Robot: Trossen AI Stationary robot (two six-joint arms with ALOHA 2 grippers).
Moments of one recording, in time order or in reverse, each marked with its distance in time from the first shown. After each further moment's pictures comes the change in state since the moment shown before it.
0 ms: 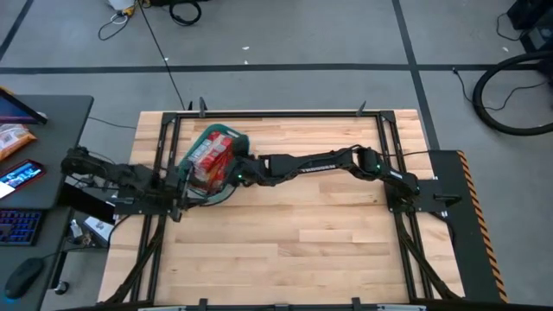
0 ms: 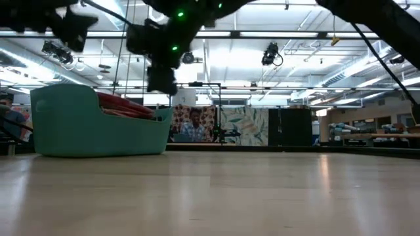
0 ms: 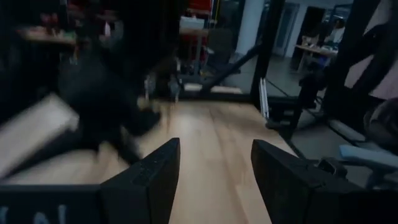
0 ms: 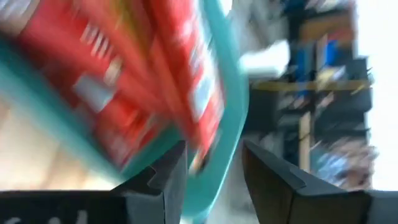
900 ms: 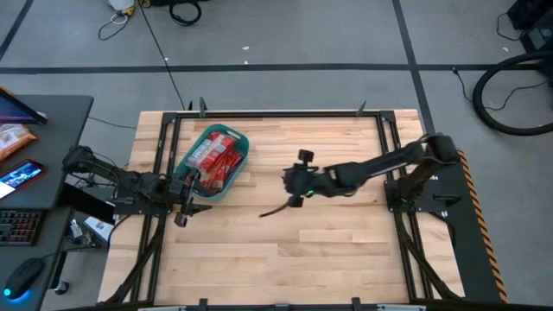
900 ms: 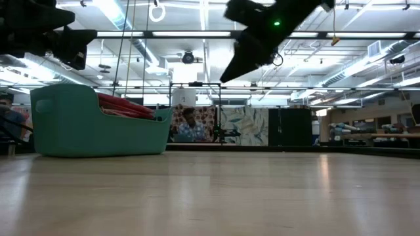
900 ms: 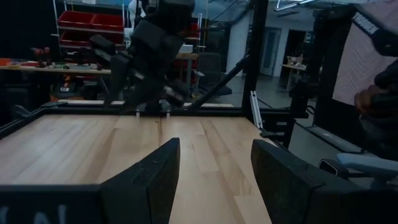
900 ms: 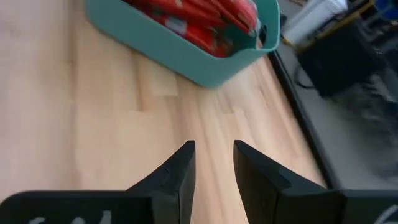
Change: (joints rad) left arm -0.027 0.000 -0.228 0.344 0.009 0.062; right arm 0.133 -0.717 -1.015 0.260 -0.128 0.720
